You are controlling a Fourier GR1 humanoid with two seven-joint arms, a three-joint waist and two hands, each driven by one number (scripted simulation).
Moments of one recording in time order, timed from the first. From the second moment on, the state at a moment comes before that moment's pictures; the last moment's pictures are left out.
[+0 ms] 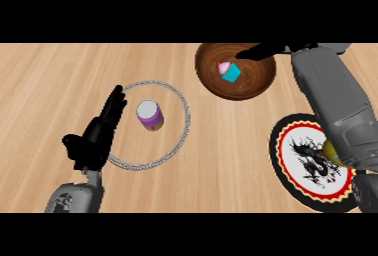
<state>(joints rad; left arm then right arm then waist) -0.15 0.03 -0.06 -1.55 -0.08 0.05 0.09 -1.21 -0.28 -0.28 -0.30 0.36 -0.03 -0.38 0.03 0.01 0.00</state>
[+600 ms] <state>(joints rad) -0.13 0.03 -0.06 -1.58 -0.08 0.04 0.09 -1.12 -0.41 -0.37 -0.29 0.23 0.26 -0.44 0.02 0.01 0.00</state>
